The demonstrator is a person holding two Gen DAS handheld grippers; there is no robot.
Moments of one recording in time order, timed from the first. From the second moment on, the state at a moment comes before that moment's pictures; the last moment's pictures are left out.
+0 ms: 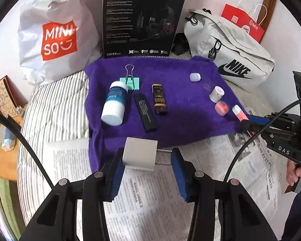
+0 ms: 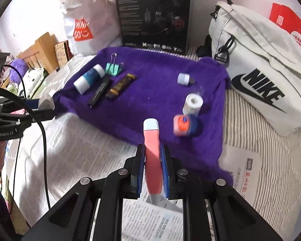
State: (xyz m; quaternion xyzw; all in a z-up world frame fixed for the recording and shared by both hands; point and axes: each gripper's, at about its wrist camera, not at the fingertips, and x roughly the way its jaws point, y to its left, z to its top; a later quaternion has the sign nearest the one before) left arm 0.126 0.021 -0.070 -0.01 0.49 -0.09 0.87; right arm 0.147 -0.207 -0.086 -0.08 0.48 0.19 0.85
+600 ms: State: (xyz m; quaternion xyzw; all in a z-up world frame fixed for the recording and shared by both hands) left arm 0.163 0.038 -0.080 -0.02 0.49 -0.09 0.86; right arm 0.224 -0.194 -0.100 -0.04 0.50 0.16 0.85
